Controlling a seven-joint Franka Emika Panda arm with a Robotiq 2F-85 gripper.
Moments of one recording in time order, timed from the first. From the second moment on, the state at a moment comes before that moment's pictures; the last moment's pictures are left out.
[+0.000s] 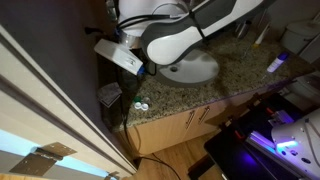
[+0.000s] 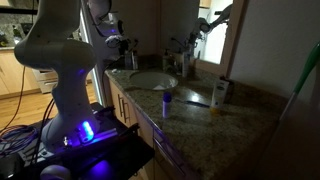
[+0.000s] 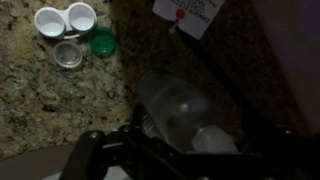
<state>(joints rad) 0.63 0.46 0.10 -1.78 -0.20 2.58 1.79</state>
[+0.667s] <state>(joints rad) 0.62 0.51 0.08 -1.74 -0.21 2.58 1.78</state>
